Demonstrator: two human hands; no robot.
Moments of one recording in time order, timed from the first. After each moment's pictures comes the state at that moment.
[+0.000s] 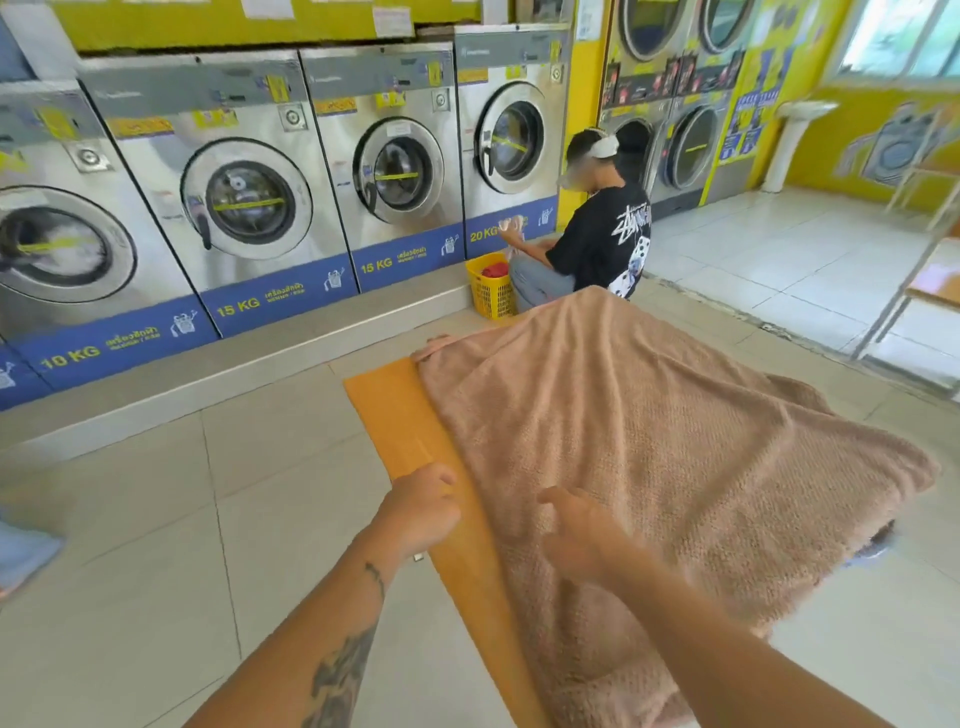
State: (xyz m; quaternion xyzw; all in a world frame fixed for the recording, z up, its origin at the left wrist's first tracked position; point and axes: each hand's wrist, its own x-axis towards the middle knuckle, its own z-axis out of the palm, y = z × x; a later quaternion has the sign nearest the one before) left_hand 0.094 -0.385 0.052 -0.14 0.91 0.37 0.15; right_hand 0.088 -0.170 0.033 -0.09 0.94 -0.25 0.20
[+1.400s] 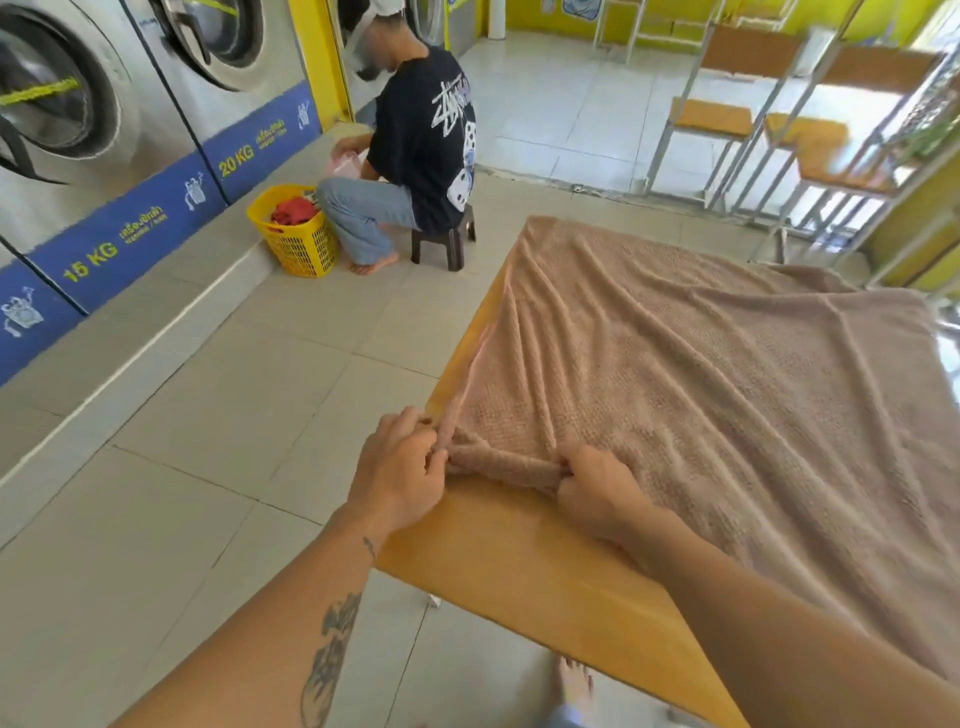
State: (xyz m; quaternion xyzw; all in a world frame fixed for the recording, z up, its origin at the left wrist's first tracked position) left_hand -0.306 -0.596 -0.044 0.33 0.93 0.18 0.05; right_hand -0.170 -0.393 -0.006 0.24 0.92 -0.29 0.15
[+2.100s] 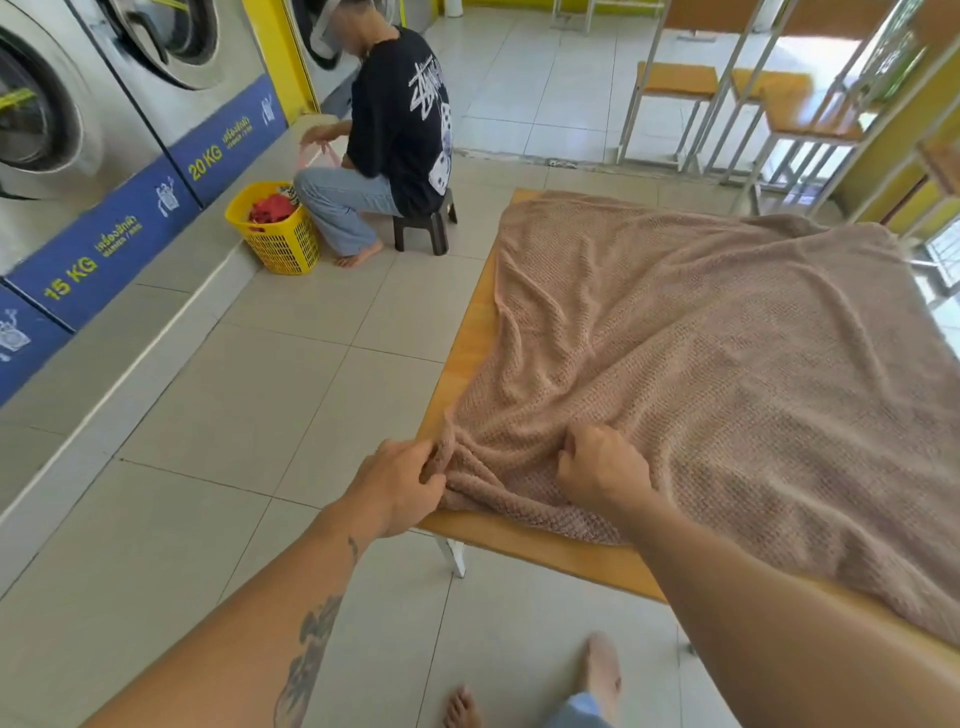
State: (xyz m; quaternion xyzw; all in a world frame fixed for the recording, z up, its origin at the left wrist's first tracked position) left_hand -0.292 -0.656 -0.032 0.35 0.89 0.14 0.25; right_hand -0.153 -0.444 -0.029 0.35 0.91 -0.21 0.06
